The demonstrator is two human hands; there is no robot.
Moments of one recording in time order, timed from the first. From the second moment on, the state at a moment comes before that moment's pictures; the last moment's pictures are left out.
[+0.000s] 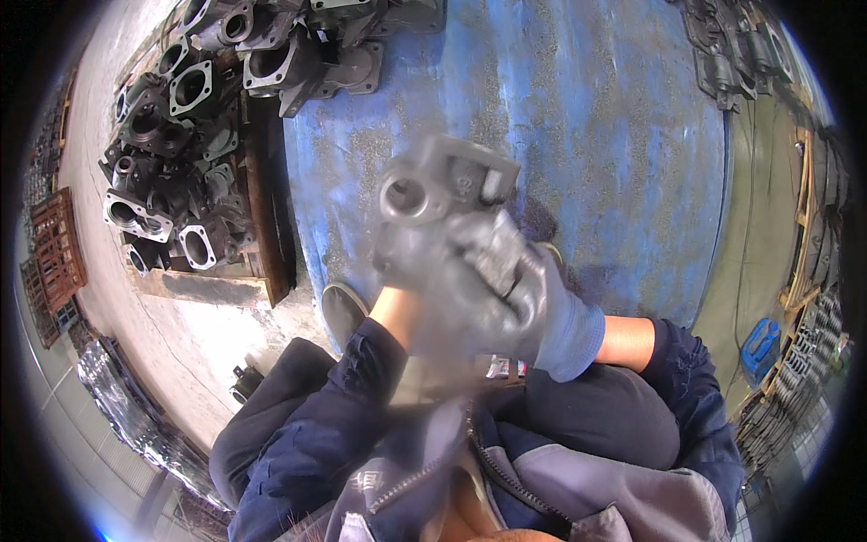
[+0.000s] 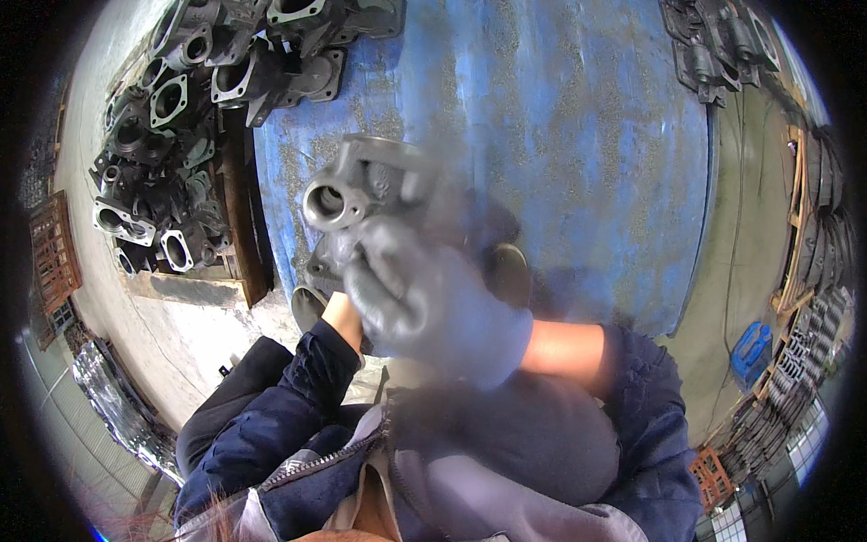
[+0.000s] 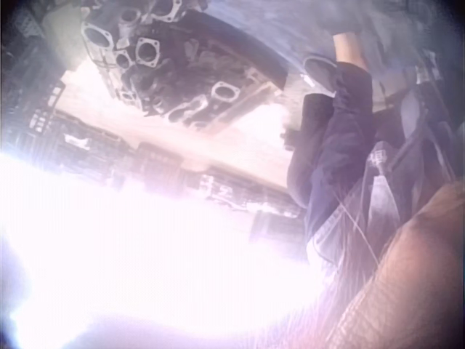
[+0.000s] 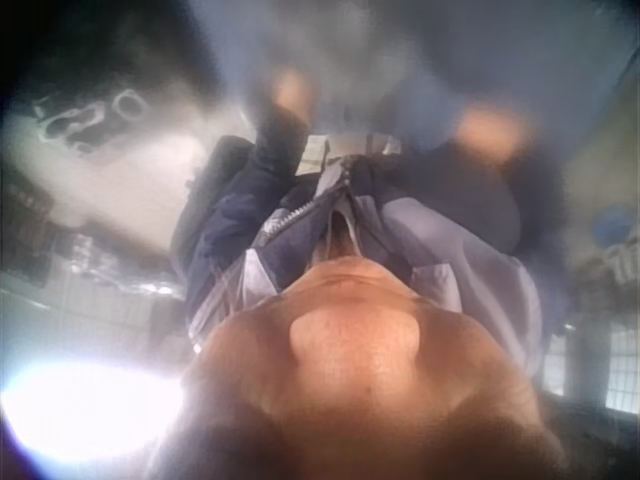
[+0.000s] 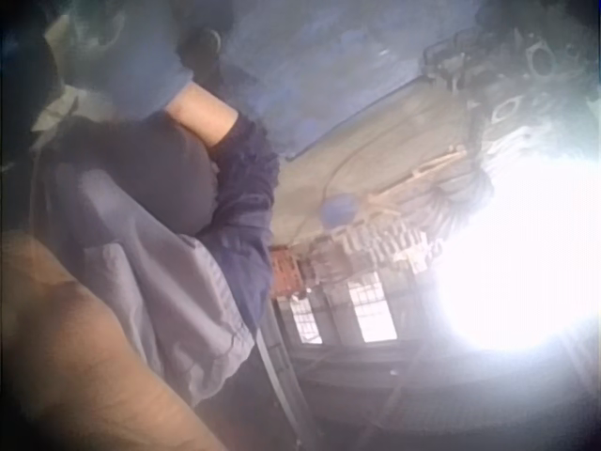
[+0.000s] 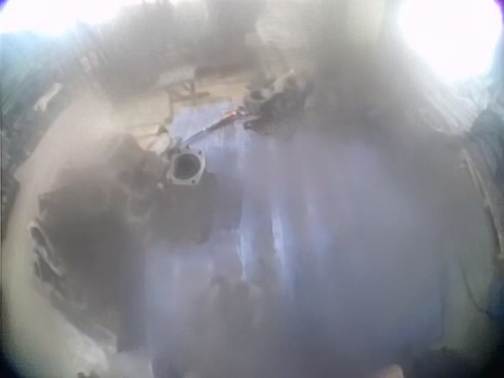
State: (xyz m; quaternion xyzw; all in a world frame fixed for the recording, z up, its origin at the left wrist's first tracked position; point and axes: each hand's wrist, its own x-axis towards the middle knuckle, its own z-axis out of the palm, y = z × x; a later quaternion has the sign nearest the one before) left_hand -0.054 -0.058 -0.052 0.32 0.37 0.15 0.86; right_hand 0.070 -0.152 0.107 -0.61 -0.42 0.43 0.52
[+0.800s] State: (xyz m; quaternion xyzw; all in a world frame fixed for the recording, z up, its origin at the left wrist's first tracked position) left_hand -0.049 0.032 -0.053 0.22 0.44 0.08 0.86; right_hand 0.173 -0.159 -0.044 -0.51 0.29 0.57 0.57
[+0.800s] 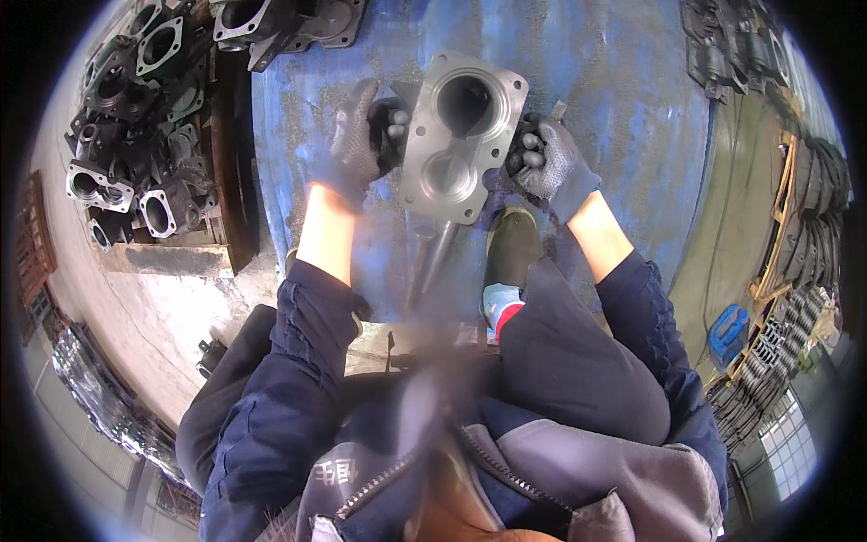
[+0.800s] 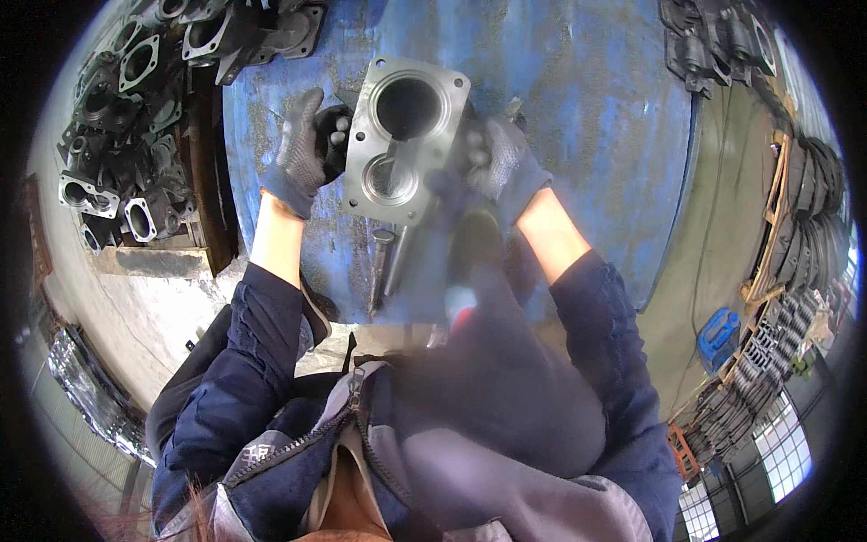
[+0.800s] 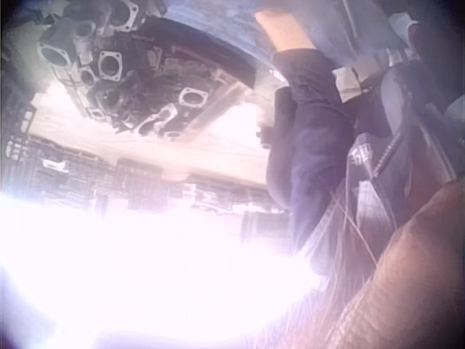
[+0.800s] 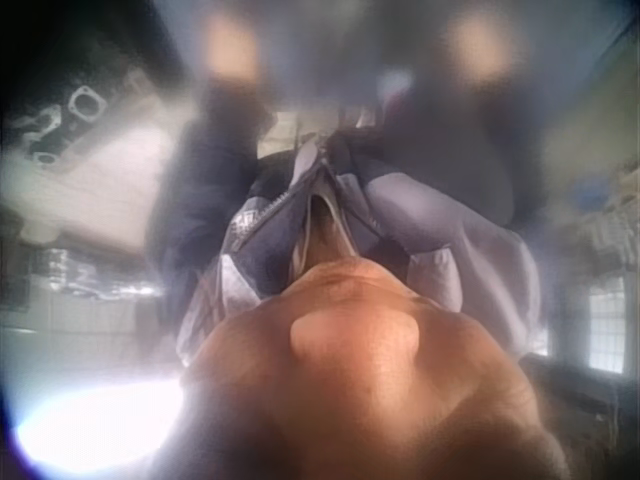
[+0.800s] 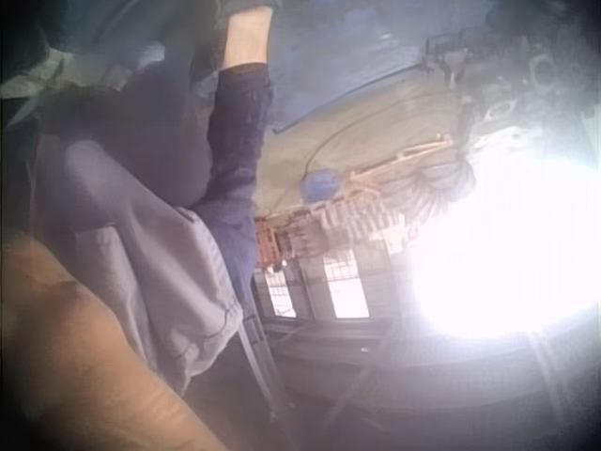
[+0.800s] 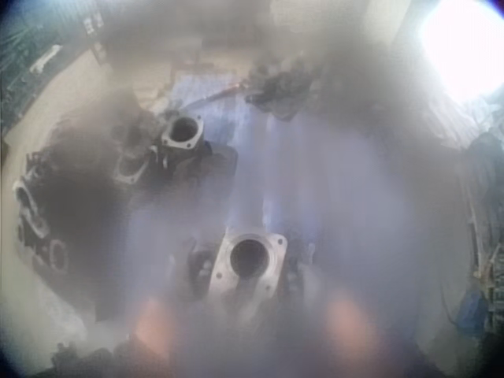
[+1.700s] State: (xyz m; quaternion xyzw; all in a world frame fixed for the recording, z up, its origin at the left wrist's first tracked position) left_hand -0.040 0.009 0.016 0.49 0.55 0.17 0.66; right_hand 0.168 -0.118 -0.032 -0.62 -0.32 0.58 0.43
